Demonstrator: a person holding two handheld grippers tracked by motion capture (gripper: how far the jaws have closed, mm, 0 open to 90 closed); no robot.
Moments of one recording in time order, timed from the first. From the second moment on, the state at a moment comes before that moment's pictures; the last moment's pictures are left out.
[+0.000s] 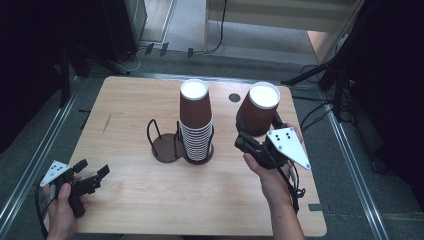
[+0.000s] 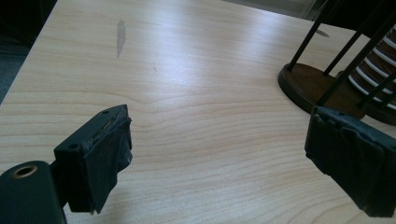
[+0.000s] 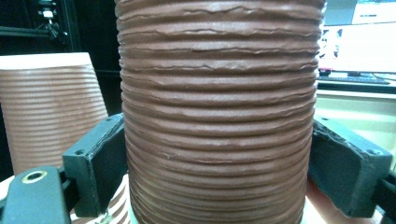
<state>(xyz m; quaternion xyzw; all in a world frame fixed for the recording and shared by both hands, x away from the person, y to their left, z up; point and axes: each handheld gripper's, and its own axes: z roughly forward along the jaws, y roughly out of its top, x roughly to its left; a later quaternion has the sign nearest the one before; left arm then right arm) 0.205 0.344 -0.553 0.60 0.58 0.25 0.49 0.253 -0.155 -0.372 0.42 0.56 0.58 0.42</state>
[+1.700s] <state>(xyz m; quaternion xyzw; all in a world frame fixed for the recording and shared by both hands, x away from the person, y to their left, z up) 0.235 0.234 -0.489 0.64 0.49 0.23 0.54 0.223 -0.163 -0.492 0.46 0.61 0.53 0.37</state>
